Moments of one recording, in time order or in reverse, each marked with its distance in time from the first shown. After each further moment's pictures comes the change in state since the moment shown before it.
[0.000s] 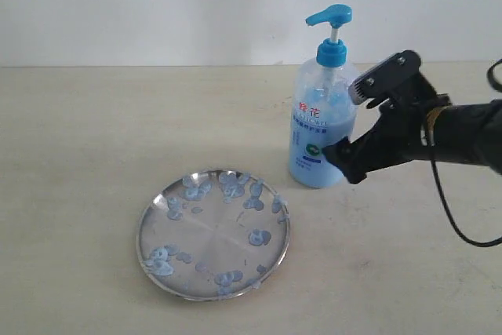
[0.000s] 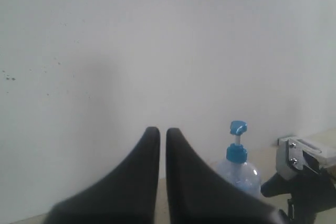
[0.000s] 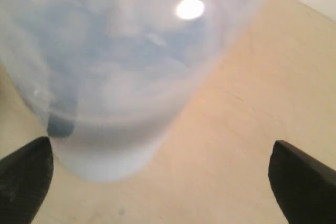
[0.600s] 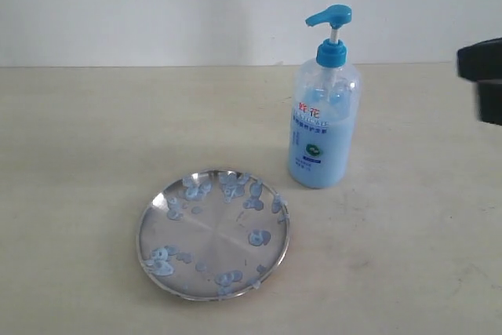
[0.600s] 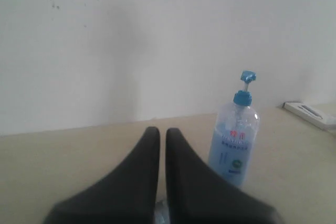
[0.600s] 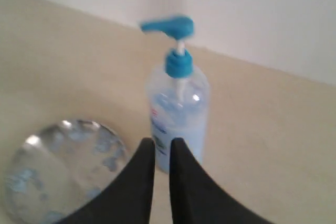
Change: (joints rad) left arm 0.000 -0.522 -0.071 -0.051 0.767 -0.042; right arm 0.283 -1.004 0.035 0.347 0.755 0.035
